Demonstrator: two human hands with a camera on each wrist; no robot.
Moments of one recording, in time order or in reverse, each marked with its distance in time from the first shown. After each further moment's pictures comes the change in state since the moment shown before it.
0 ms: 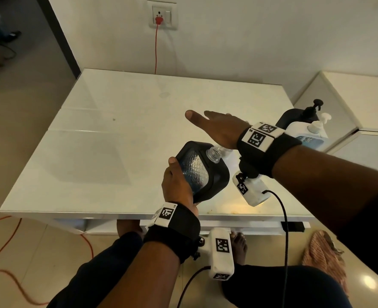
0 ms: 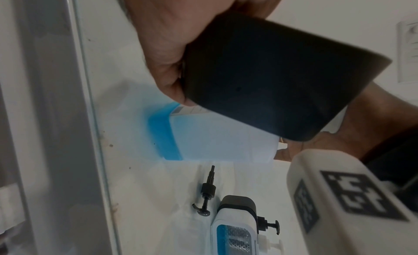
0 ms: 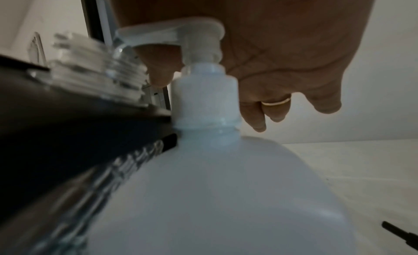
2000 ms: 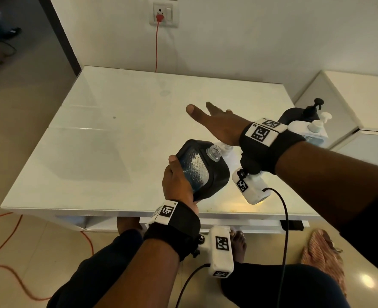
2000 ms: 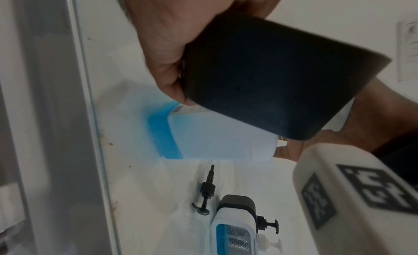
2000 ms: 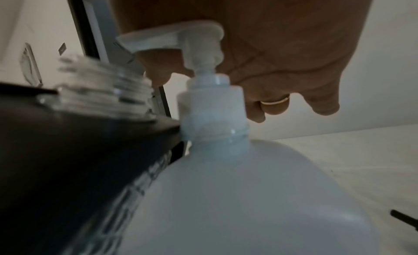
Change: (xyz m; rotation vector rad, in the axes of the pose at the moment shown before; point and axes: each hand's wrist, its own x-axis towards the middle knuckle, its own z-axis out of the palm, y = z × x) left_hand -0.019 0.014 0.006 -0.091 -0.020 -0.050; right_hand -0.003 -0.002 -0.006 0.015 -0.034 0.004
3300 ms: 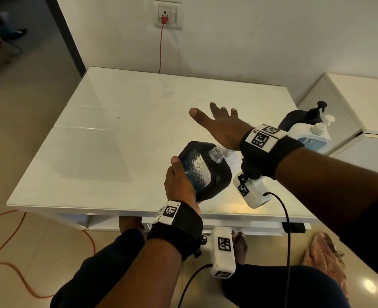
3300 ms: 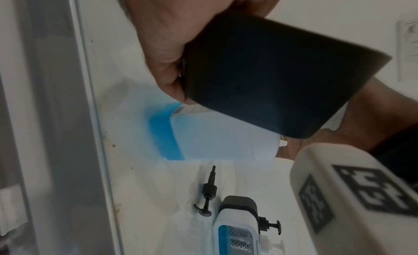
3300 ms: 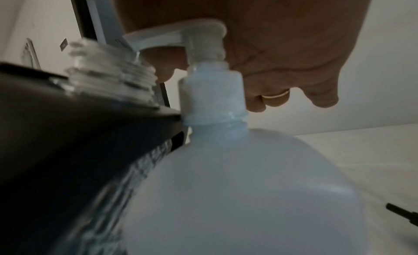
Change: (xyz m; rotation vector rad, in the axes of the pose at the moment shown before) left_hand -0.001 -0.002 -0.004 0.028 0.027 0.065; right_hand -0.005 -0.003 0.007 0.025 0.017 0.017
